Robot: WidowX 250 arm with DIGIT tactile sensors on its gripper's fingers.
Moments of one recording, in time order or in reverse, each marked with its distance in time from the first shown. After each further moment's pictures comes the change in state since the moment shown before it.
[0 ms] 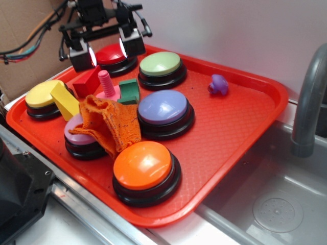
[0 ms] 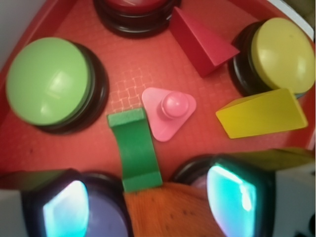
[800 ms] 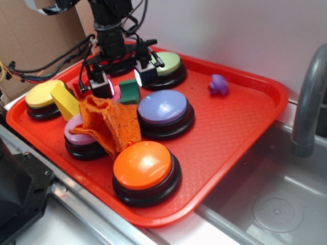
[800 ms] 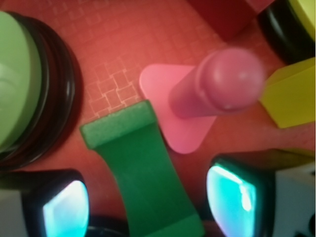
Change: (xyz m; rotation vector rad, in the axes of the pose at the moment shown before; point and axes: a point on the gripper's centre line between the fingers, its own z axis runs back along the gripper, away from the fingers) arm 0.000 -0.009 -0.054 0.035 0.032 0.129
